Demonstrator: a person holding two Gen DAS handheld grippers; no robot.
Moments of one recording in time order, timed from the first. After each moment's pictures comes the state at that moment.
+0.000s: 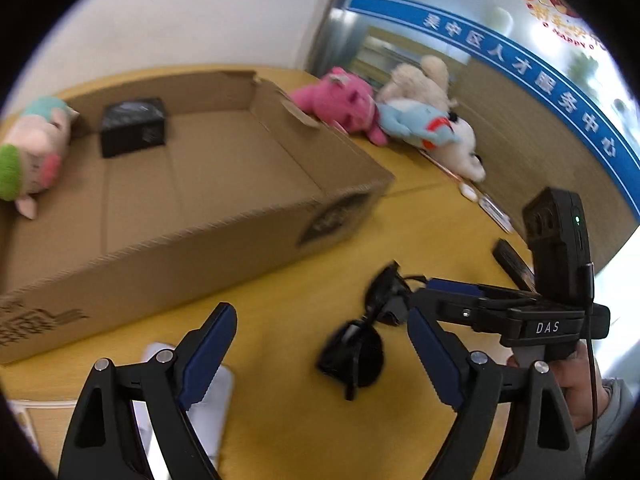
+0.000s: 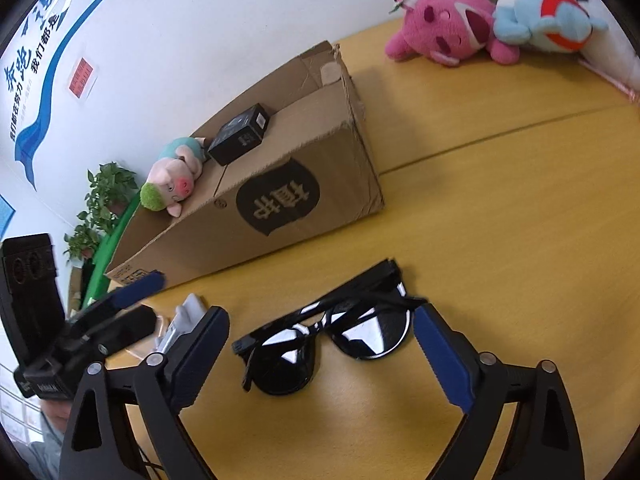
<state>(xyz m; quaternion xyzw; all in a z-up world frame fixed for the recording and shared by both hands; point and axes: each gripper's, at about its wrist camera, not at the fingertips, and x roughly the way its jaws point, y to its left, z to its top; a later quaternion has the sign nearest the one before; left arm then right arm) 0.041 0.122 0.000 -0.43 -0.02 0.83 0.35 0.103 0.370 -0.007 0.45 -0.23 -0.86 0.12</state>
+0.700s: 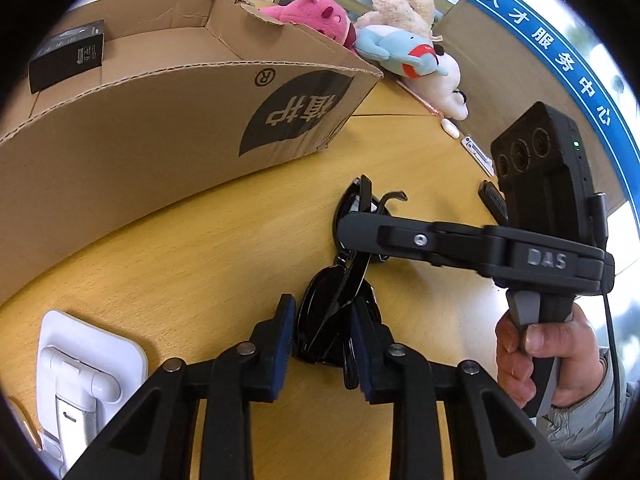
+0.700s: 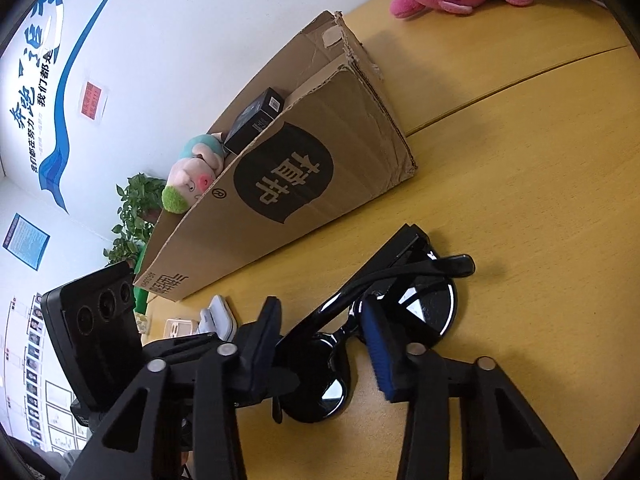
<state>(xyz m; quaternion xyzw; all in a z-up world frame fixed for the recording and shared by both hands) 0.036 0.155 -0.054 -0.52 -0.01 0.76 0.40 0.080 0.361 -0.043 0.46 -0.31 -0.82 0.18</state>
